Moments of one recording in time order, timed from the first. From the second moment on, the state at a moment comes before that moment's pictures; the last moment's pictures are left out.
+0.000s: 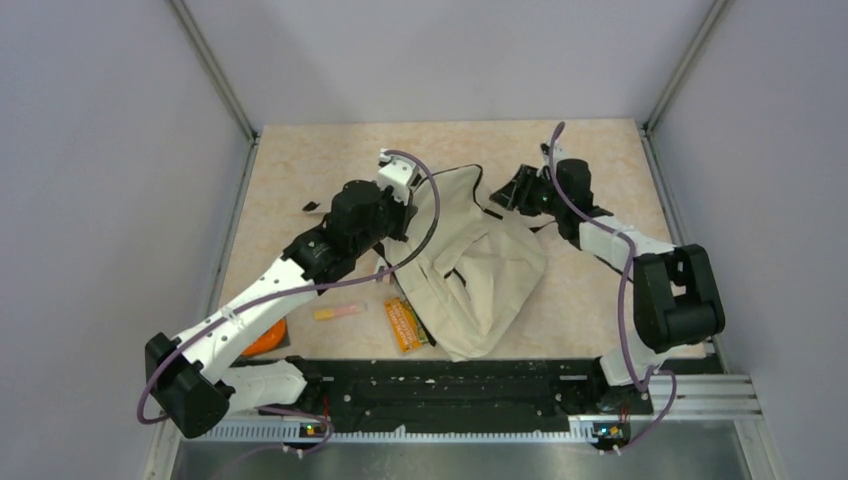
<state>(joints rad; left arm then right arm) -0.70 1.16 1.06 -0.24 -0.11 -0.07 0.23 1.59 0.96 0.26 -0.44 0.54</state>
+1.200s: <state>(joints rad) -0.70 1.15 1.06 -0.24 -0.07 -0.05 0.21 1.74 0.92 0.33 -0.62 0.62</state>
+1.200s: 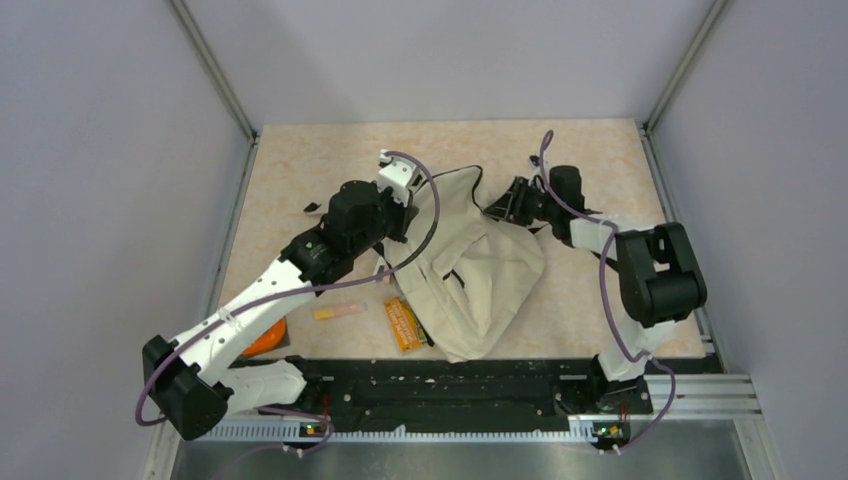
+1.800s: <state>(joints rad) -0.71 1.15 1.06 -0.24 -0.07 -0.11 0.22 1.77 1.01 0.25 -0.64 0.61</state>
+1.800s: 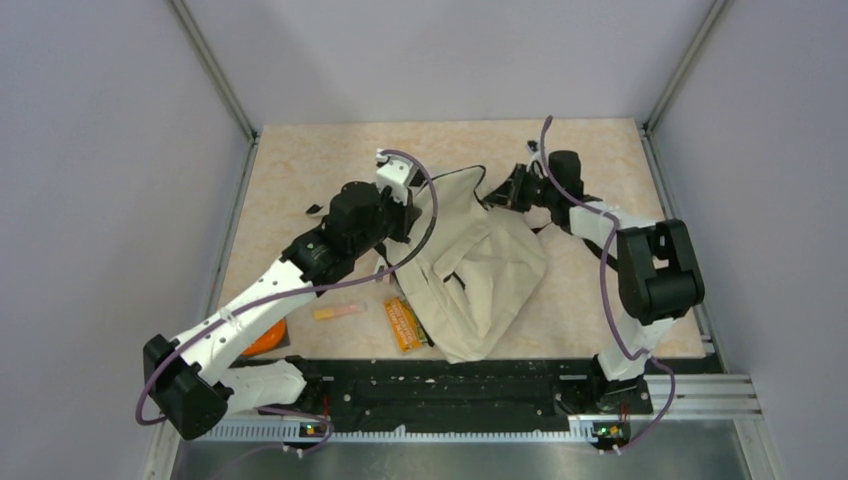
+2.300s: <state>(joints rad) -0.84 1.32 0.88 0.05 -0.15 -0.47 0.25 1.74 1.32 0.12 -0.56 0.58</state>
